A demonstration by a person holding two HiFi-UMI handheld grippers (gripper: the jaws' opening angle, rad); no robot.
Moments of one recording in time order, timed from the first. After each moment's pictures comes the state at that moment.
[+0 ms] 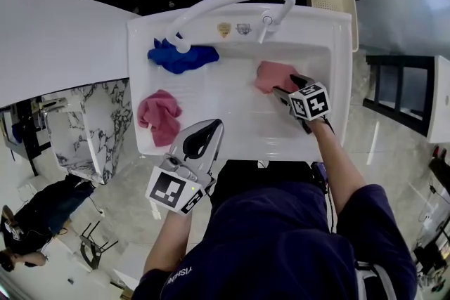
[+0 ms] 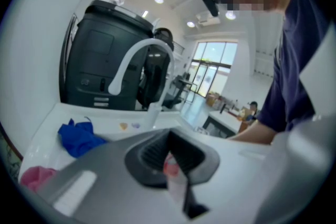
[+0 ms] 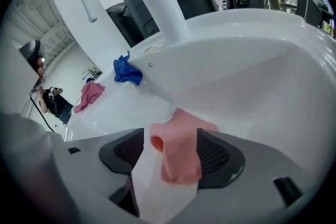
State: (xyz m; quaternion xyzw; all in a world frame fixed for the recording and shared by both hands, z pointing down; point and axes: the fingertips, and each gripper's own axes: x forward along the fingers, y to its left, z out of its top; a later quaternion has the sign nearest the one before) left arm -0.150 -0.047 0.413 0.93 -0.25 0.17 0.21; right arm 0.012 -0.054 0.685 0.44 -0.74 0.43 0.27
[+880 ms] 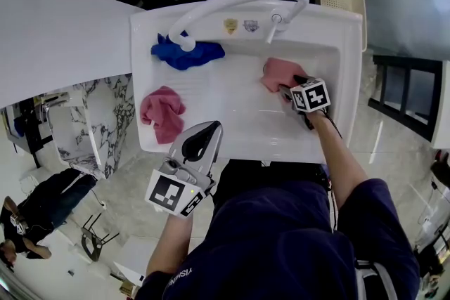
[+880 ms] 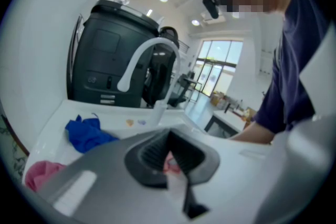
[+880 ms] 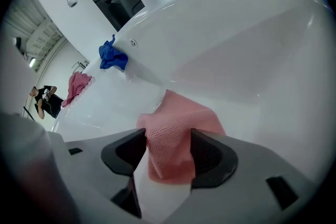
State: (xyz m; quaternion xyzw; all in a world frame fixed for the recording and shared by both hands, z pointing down) left arm -0.164 -0.050 0.421 0.92 -0.27 0.18 0.22; right arm 0.015 -0.051 0.736 0.43 -0.70 0.47 0.32
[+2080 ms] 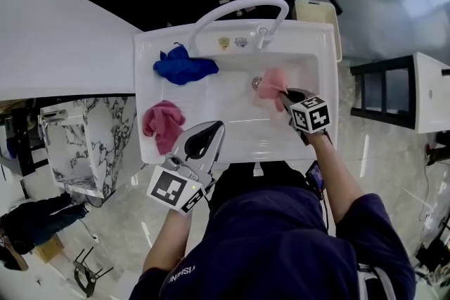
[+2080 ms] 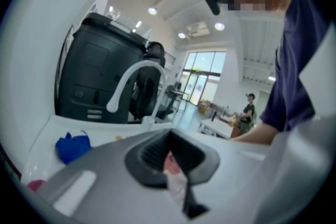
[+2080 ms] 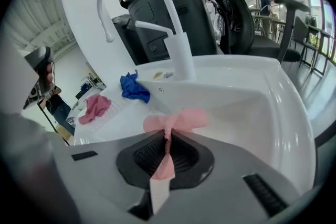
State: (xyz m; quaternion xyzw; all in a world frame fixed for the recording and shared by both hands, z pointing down) left arm -0.168 -0.042 0.377 0.95 -0.22 0.11 0.19; right arm 0.012 -0.046 0.606 0.50 -0.73 0.39 0.25
